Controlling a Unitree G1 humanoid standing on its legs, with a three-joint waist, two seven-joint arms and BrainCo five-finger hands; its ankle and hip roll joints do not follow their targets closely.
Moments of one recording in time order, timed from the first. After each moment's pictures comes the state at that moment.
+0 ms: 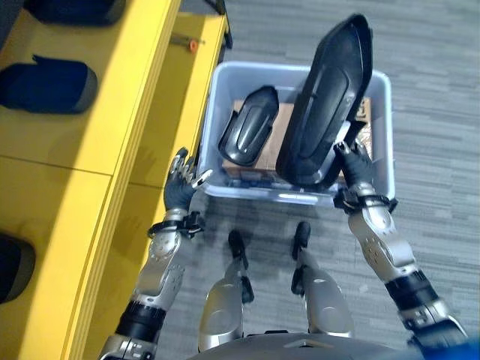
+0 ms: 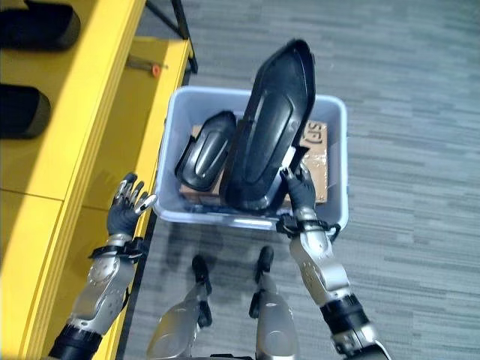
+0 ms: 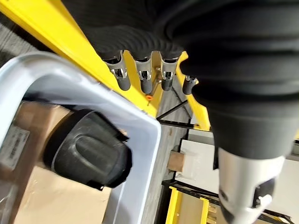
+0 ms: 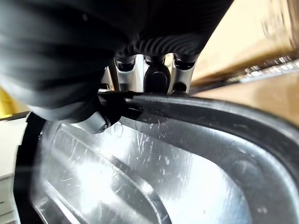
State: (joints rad) left arm 0.07 0.34 -0.10 -0.01 -0.52 -0.17 0.23; right arm -0.14 -0.37 0.21 -0.01 0.60 -0.10 -0.24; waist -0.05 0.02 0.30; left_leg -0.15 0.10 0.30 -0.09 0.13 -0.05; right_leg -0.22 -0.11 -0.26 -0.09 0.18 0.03
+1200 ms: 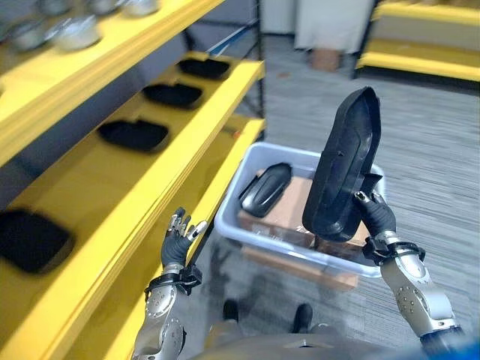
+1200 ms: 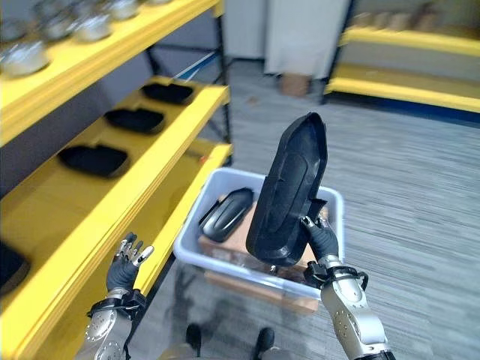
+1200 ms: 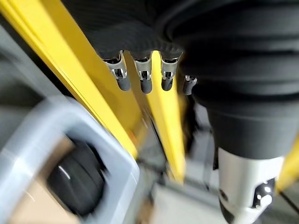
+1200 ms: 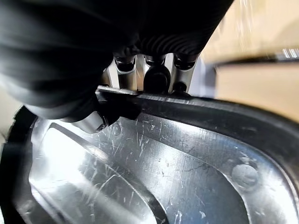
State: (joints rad) left arm 0.29 0.19 -0.03 0.07 -0.50 -0.10 0.14; right arm 0.09 -0.43 0.12 -0.06 0.68 -0.01 -0.08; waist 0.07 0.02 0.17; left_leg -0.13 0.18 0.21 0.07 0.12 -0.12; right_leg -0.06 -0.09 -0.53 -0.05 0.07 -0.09
